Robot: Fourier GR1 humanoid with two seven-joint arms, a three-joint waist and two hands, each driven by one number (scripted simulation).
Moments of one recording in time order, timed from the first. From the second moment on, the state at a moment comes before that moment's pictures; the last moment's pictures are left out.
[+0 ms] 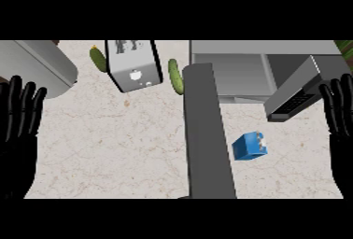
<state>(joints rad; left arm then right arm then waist) 0.02 0.09 0.03 -2.10 0.01 0.02 0.00 0.00 -0.11 -0.02 -2.10 0.00 -0.01 -0.03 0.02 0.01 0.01</state>
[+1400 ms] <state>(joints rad) 0.40 0.10 0.22 -2.34 0.45 -0.27 0.09 0.13 -0.01 0.35 -2.14 0.44 -0.41 0.22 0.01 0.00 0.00</state>
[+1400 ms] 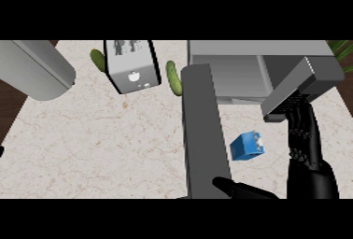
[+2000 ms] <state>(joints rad) 0.55 0.08 0.31 -2.34 0.49 -0.41 0.02 0.21 0.00 0.22 -1.85 0.29 -0.50 -0.04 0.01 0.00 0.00</state>
